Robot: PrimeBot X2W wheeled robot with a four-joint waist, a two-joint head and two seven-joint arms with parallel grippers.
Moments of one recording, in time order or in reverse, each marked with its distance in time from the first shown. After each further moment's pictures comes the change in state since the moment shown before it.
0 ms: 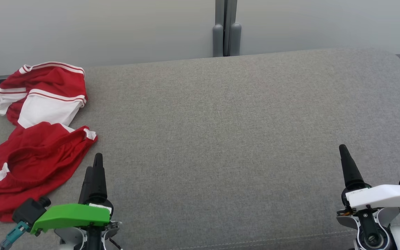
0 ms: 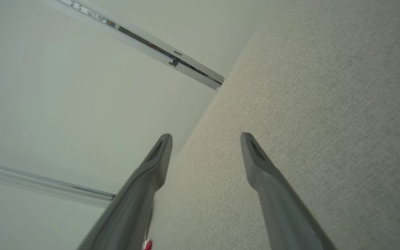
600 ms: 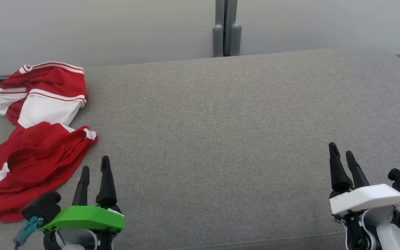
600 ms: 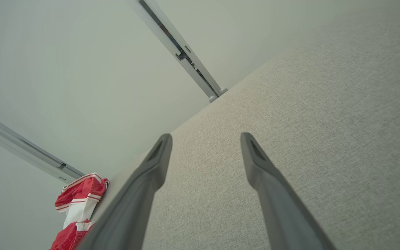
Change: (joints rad) left arm 0.013 0.002 -0.022 -0.008 0.435 0.051 -0.047; right arm 0.018 -0.004 0.060 -0.055 -0.388 0.000 -0.079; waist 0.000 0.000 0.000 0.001
